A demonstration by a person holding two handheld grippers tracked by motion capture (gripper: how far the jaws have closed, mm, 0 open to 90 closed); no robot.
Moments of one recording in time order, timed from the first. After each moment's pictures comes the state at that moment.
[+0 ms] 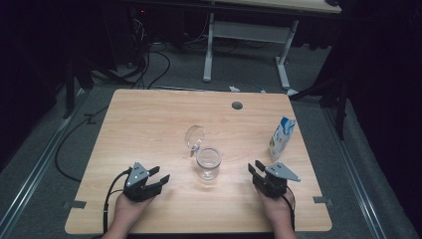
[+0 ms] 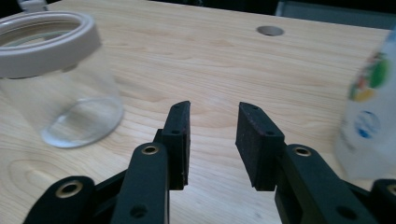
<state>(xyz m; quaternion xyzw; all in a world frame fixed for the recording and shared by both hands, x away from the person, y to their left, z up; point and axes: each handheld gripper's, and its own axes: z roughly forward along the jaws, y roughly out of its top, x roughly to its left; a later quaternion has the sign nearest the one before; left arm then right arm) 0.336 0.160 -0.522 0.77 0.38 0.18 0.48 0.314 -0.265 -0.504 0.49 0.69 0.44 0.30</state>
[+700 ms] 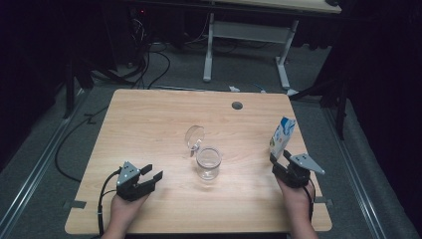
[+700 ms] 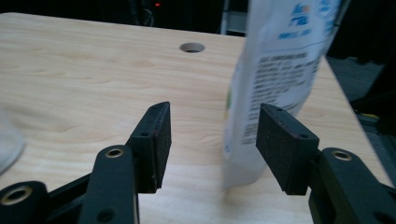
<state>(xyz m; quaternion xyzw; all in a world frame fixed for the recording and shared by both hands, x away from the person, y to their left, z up) 0.337 0.176 -0.525 0.74 0.41 0.18 0.51 0.333 -0.321 -0.483 0.53 0.65 0.41 0.36</state>
